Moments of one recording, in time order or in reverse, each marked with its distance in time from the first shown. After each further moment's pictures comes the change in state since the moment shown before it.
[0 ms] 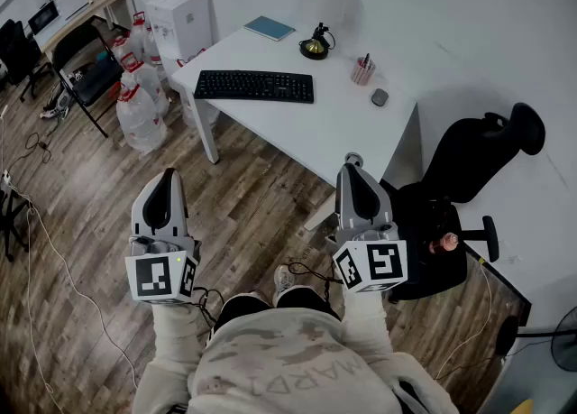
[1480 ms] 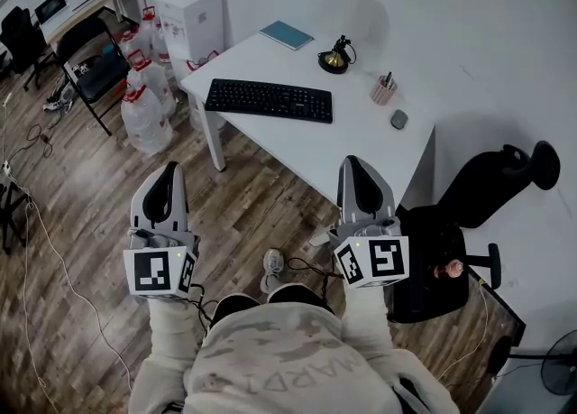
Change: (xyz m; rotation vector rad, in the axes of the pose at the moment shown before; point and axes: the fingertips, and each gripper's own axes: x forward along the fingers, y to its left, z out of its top) left arm 0.084 0.056 -0.020 0.033 -0.001 0.020; right arm 0.121 0.003 -0.011 -0.025 -0.048 0.070
